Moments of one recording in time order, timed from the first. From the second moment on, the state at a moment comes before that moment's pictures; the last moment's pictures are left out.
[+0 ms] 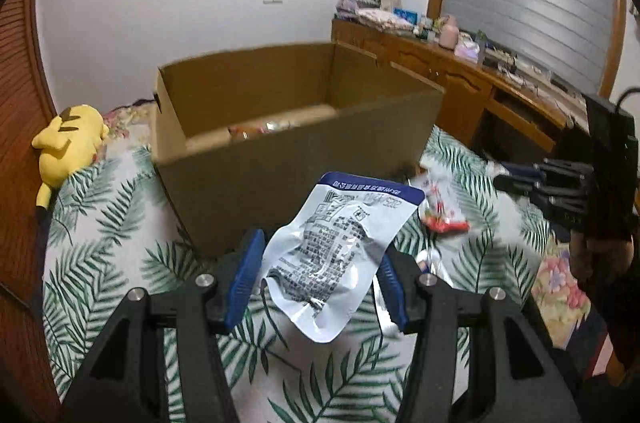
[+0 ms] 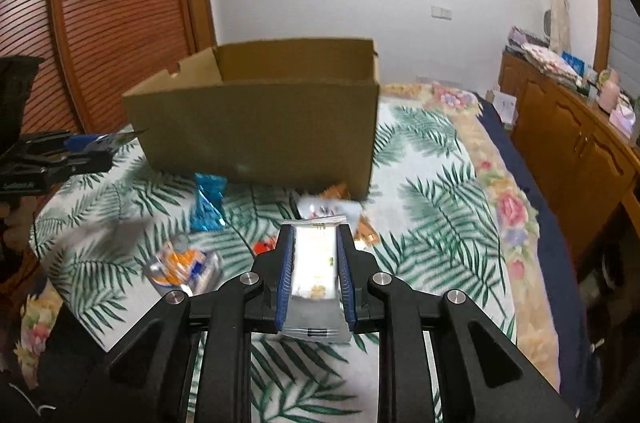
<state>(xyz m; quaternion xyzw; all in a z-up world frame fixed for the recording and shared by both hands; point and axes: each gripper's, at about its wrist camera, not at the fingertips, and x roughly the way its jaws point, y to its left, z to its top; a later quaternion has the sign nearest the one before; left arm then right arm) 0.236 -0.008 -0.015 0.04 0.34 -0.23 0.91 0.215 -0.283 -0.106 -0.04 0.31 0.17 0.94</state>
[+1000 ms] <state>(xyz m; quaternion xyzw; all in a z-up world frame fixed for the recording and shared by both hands) 0.317 0.003 0.053 0.01 0.28 -0.18 0.94 0.296 -0.217 -0.022 -0.08 0.23 0.23 0.94</state>
